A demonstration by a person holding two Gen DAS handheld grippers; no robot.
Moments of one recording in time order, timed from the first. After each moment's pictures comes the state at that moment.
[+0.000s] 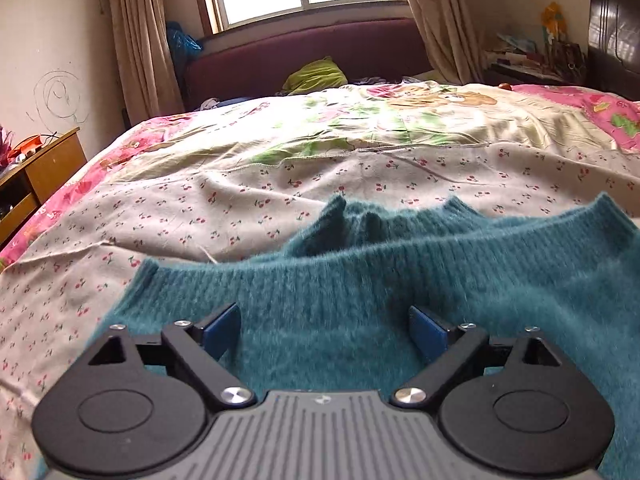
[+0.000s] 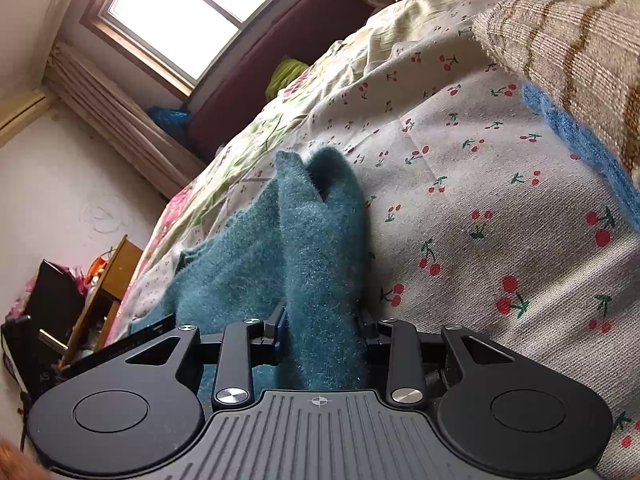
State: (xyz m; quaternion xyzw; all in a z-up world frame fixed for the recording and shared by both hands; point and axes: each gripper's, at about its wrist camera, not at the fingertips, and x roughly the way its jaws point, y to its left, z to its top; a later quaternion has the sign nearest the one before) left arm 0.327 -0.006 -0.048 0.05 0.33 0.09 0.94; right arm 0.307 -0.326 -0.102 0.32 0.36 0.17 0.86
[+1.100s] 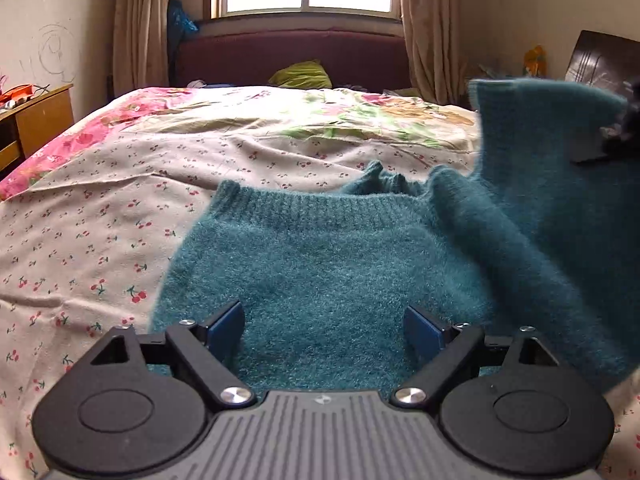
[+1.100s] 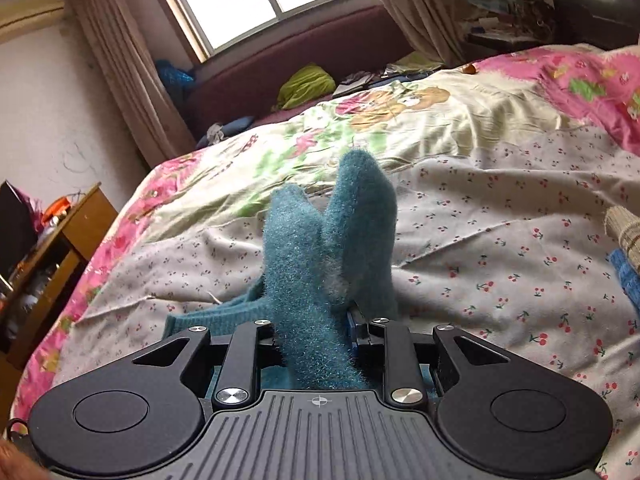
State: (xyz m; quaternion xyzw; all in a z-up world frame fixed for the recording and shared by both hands) left arm 0.216 0.076 -0.042 -0.04 0.32 0.02 0.95; right arm 0.283 -0.139 0.053 0.13 0.36 0.12 0.92
